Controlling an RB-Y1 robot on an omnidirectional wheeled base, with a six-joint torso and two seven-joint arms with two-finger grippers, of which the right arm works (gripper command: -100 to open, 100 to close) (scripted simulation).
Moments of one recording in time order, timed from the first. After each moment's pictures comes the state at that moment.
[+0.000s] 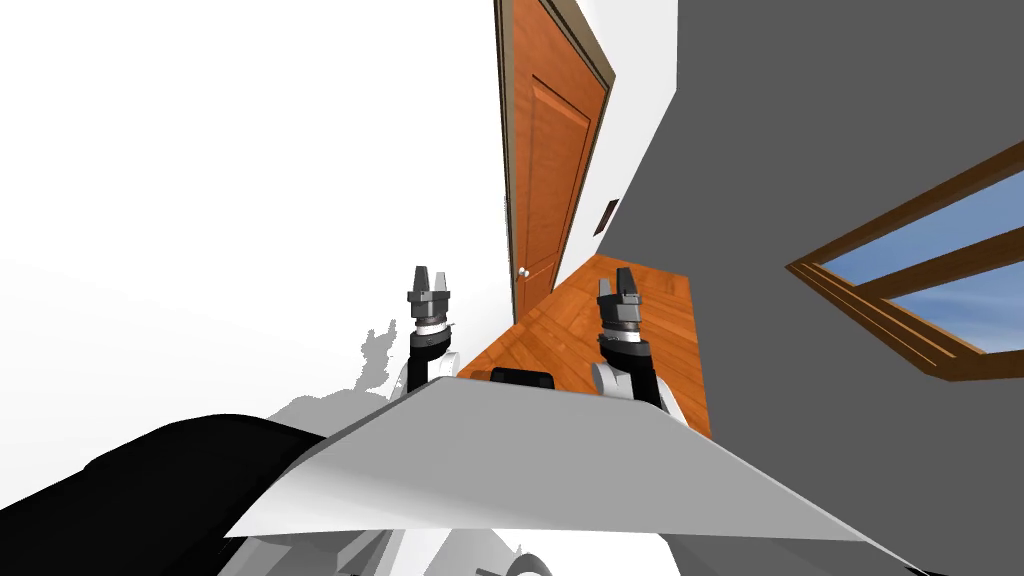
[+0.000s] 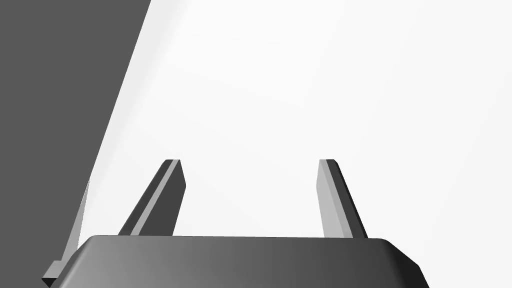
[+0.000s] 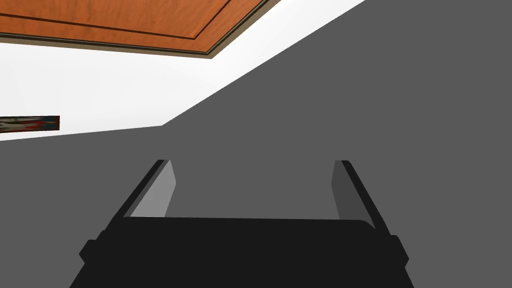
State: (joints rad) arm 0.49 -0.04 0.07 -2.26 0.15 -0.46 0.07
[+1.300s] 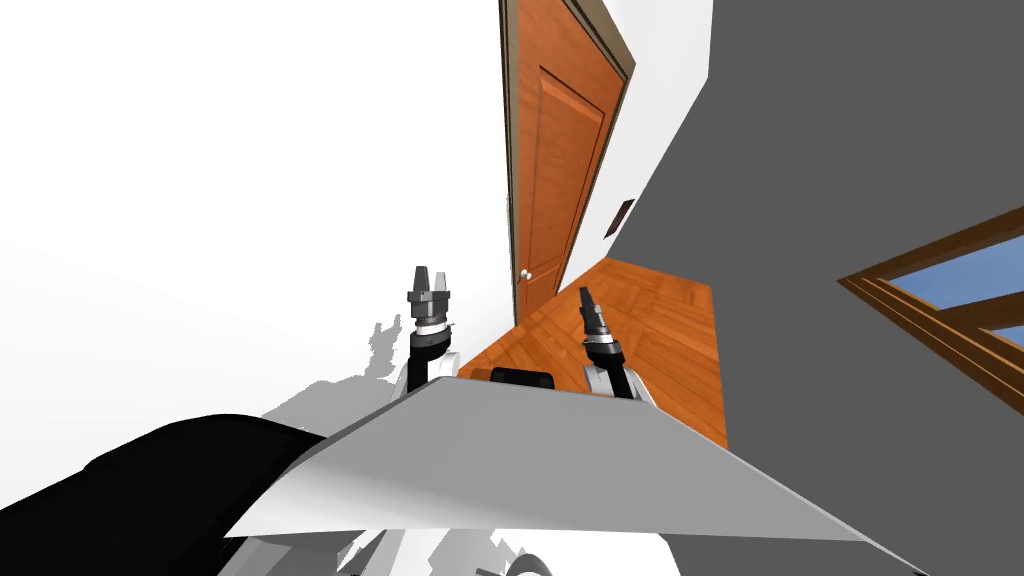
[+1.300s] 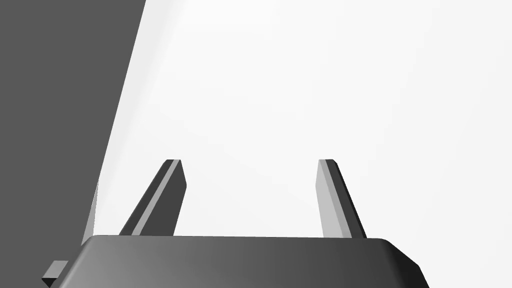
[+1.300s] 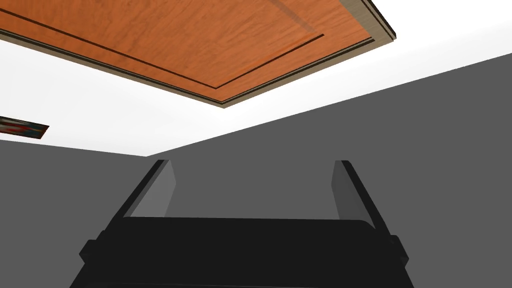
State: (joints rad) arm 0.42 -0.10 0.09 -1.98 0.23 -0.57 0.28
